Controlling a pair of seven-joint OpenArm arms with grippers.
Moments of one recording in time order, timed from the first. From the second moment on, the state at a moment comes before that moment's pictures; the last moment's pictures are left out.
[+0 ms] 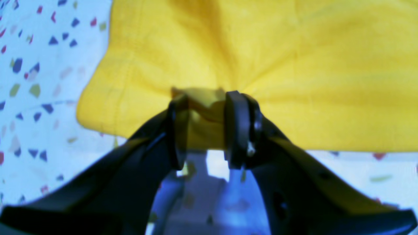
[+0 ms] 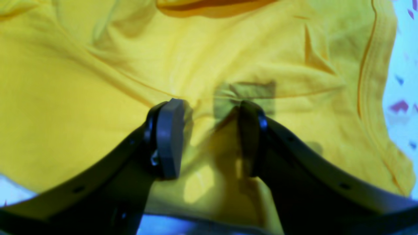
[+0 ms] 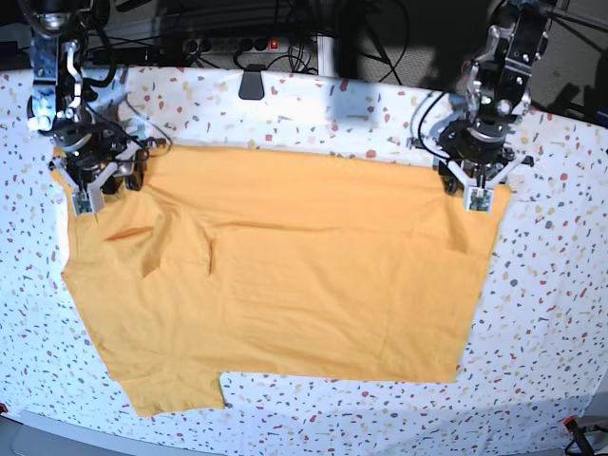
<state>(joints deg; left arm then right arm) 12.7 -16.9 14.4 89.5 -10.0 4.6 29.7 -15.7 25.5 11.8 83.2 16.4 21.5 -31.1</state>
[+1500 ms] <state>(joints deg) 31.7 -16.6 14.3 103.8 -4.1 6.1 32.4 -34.9 25.4 20.6 98.0 17.0 21.1 -36.3</state>
